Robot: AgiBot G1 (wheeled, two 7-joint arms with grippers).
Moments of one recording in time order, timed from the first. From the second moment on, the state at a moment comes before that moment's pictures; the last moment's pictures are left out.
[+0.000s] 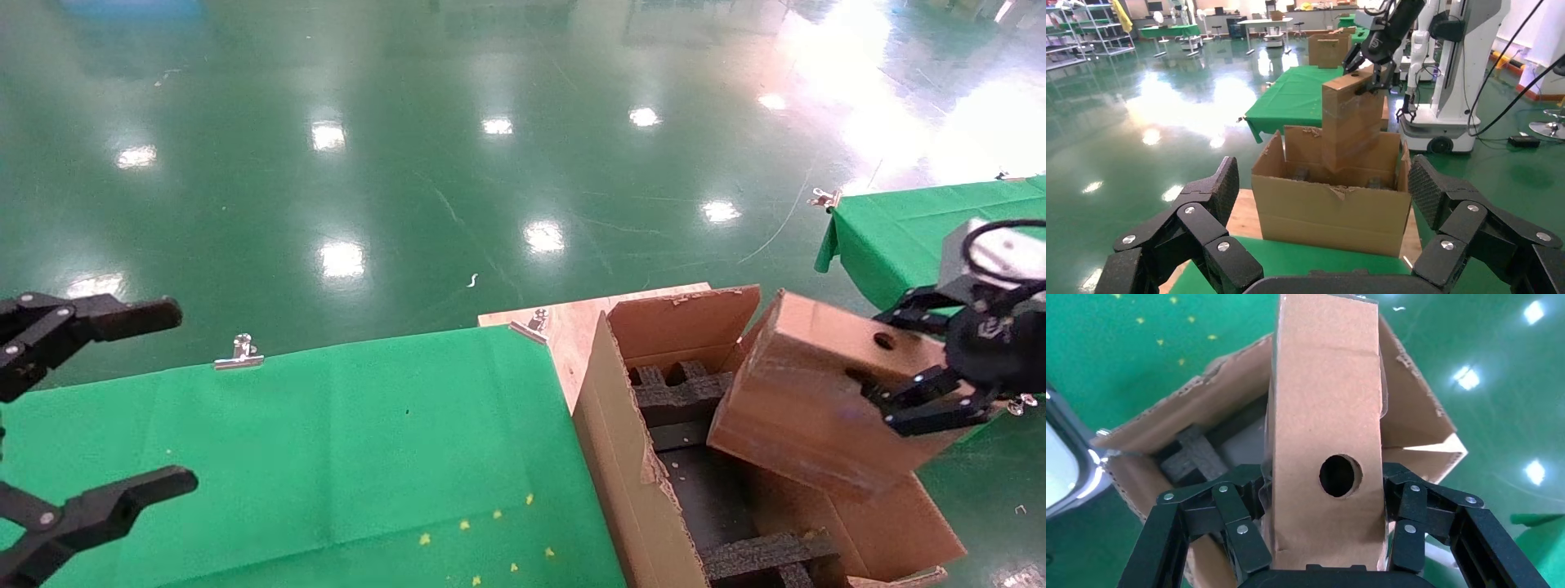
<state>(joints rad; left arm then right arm) -1.08 0.57 0.36 -1.24 0.65 1.45 -0.13 2.20 -0.17 -1.26 1.21 -1.35 -1.56 0.43</state>
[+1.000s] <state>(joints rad) -1.08 0.57 0.36 -1.24 0.65 1.45 -0.13 1.97 -0.15 -1.42 1.34 -1.47 -1.19 0.93</state>
